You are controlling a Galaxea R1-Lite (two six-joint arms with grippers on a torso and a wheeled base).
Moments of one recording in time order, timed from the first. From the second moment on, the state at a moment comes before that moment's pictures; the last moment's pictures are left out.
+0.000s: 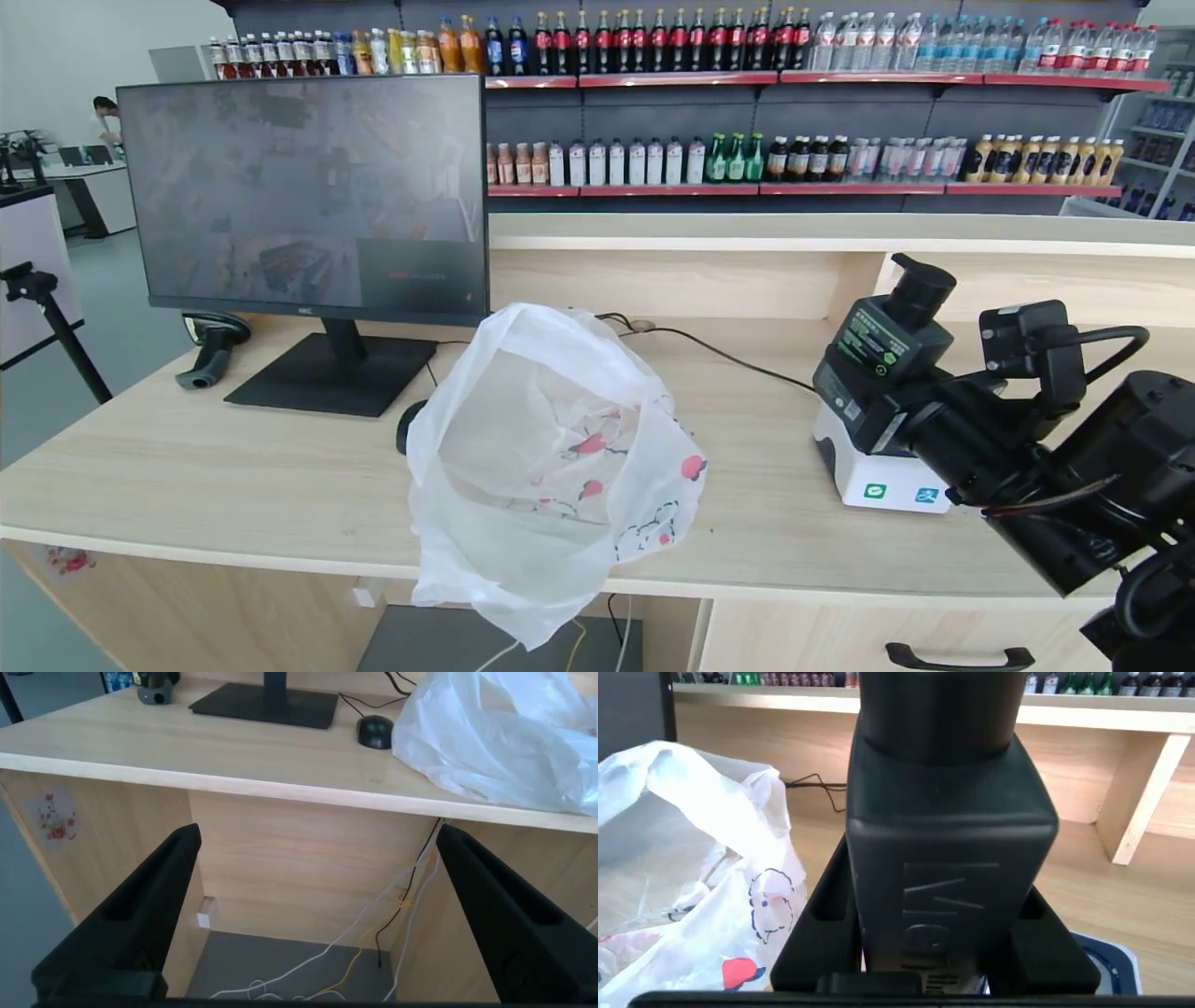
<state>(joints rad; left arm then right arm) 0.00 0.00 0.00 0.00 0.00 0.00 0.40 1.75 -0.36 -1.57 -0.10 -0.04</state>
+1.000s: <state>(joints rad) 0.00 0.00 0.00 0.00 0.00 0.00 0.25 1.80 -0.34 -1.57 0.24 -0.76</state>
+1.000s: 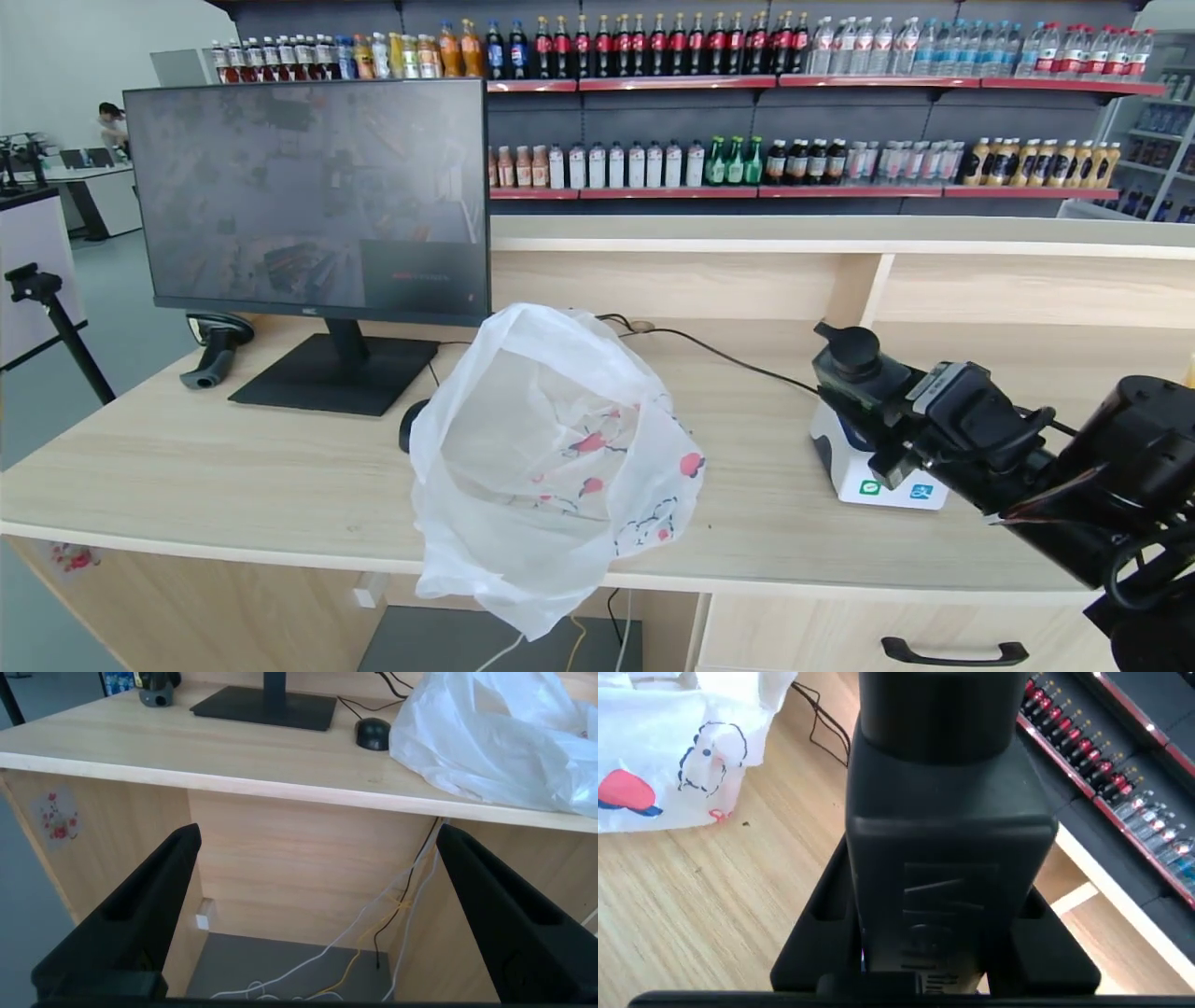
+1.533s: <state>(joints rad) 0.00 0.00 0.00 0.00 0.00 0.00 0.18 1.82 -0.32 -1.57 0.27 -1.01</state>
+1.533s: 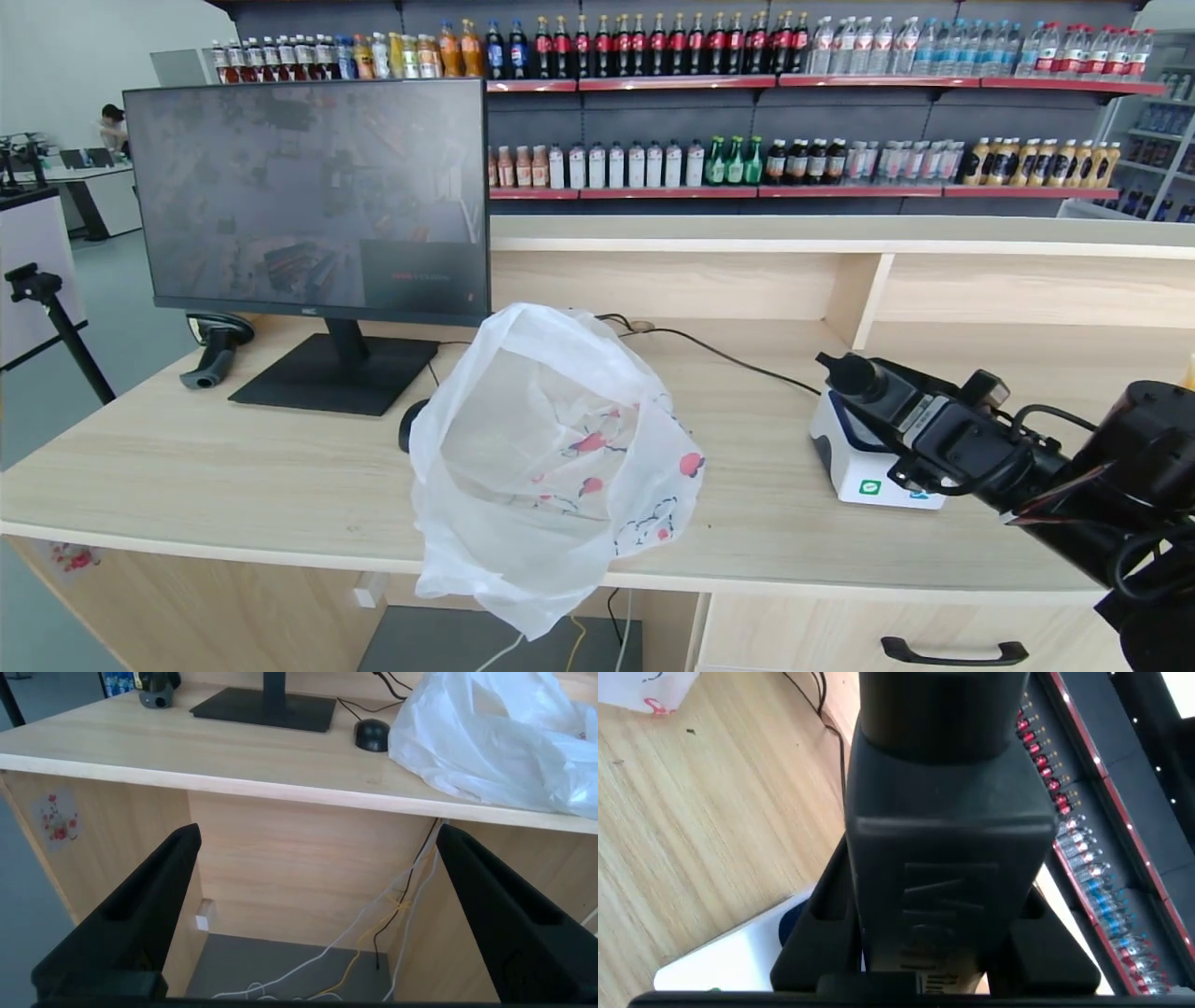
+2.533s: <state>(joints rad) 0.00 0.00 0.00 0.00 0.00 0.00 0.09 1.87 -0.31 -1.57 0.28 -1.01</state>
